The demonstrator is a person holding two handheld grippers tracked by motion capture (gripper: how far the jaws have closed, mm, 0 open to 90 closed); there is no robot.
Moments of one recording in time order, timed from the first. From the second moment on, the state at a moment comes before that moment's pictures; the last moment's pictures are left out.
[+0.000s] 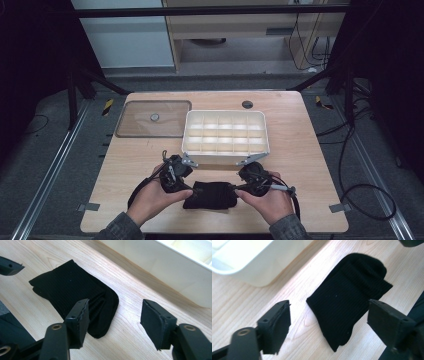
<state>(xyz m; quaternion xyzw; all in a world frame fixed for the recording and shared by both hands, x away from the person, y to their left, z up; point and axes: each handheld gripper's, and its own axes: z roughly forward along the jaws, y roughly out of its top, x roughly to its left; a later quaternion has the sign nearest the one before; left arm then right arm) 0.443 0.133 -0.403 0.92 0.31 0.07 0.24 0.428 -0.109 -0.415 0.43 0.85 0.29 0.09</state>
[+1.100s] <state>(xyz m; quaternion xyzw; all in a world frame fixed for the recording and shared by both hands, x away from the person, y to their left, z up) 0.439 0.166 -0.439 0.91 0.34 0.04 0.23 0.440 -0.088 -0.441 0.42 0.86 0.29 0.06</state>
